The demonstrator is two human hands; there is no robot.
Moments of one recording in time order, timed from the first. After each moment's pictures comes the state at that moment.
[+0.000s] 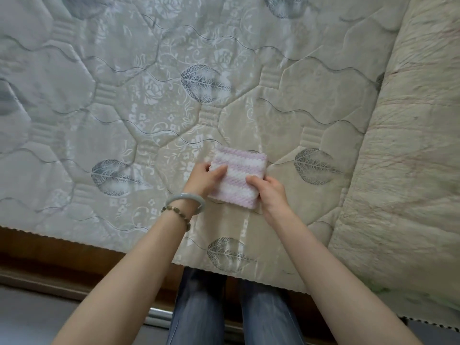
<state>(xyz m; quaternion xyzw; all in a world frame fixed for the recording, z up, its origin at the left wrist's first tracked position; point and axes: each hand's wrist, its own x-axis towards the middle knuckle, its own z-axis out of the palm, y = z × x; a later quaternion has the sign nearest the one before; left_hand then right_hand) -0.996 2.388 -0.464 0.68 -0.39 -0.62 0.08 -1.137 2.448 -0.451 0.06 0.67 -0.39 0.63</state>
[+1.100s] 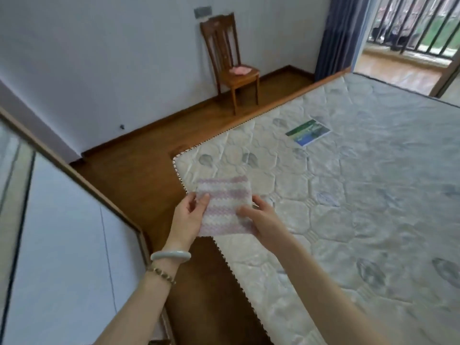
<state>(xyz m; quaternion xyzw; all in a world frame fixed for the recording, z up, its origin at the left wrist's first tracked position) -0.615 2.496 -0.021 0.72 -0.30 -0.29 0.56 -0.757 2.393 -0.040 -0.44 0.34 -0.21 0.81</state>
